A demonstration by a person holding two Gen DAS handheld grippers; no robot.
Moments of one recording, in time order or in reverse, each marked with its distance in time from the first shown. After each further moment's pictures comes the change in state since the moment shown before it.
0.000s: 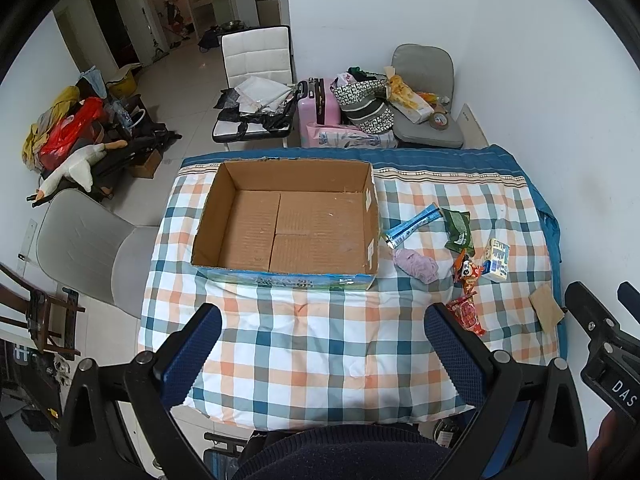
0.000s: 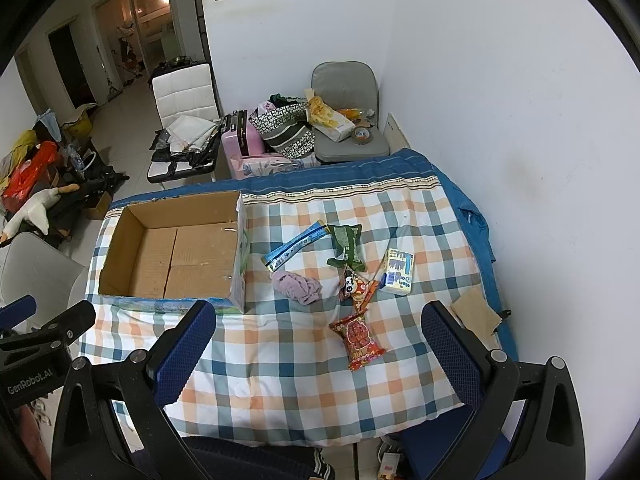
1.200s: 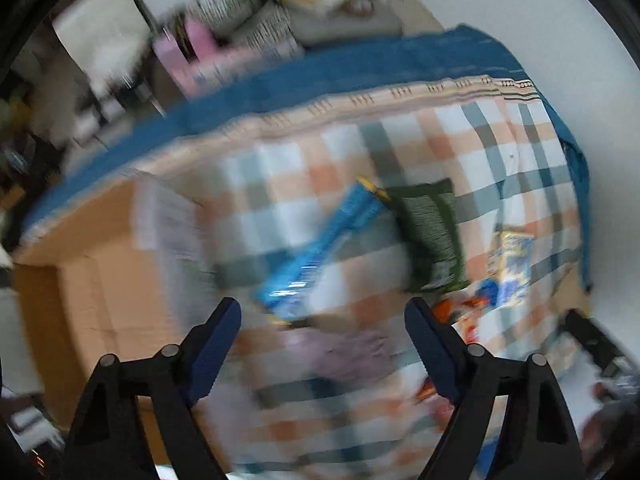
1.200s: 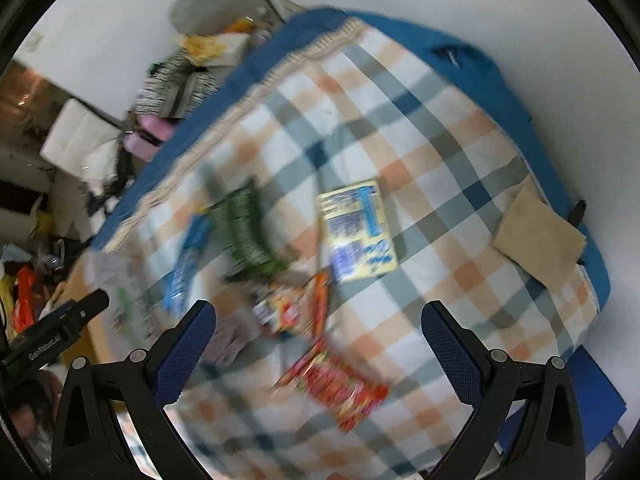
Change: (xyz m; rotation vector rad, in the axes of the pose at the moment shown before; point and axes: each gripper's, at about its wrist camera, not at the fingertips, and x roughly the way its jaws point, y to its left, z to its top) left arm 0.341 -0.208 0.135 0.248 0.392 -0.198; right arm 0.334 -0.206 0.008 0.541 0.356 0.070
